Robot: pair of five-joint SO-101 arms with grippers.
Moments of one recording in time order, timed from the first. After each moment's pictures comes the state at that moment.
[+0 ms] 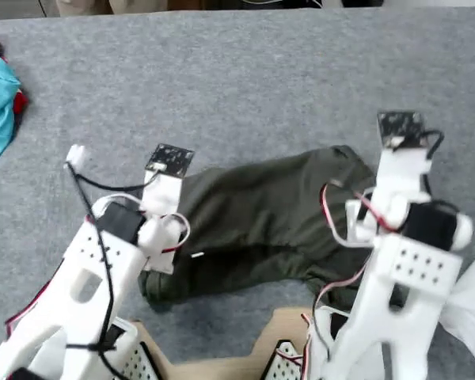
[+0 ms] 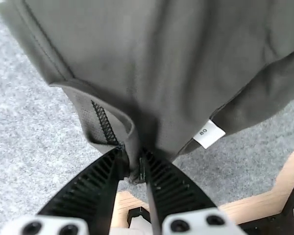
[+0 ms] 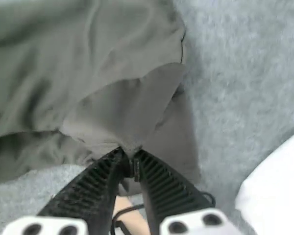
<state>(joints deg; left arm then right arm) 20.5 -43.5 46.3 82.8 -0.1 17.2 -47.3 34.9 91.3 10.2</state>
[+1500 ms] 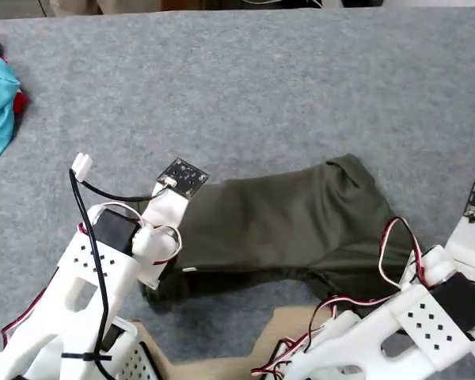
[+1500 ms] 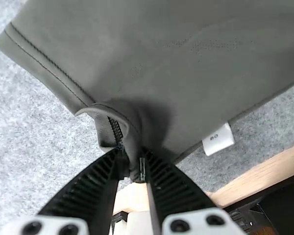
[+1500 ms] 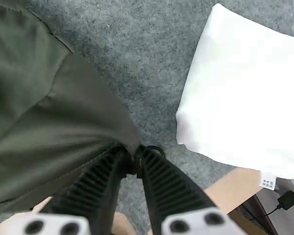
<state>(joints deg) 20.7 -45.5 47.6 87.3 -16.5 52.7 -59.6 47.4 84.0 18.1</state>
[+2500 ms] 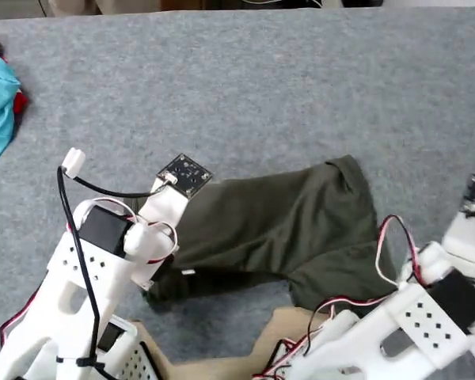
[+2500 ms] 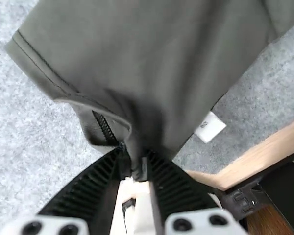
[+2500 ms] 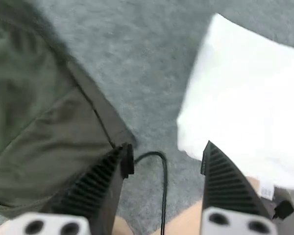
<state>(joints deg) 20.7 -46.0 38.7 96.2 -20.7 49.1 -59.6 46.4 84.0 17.9</state>
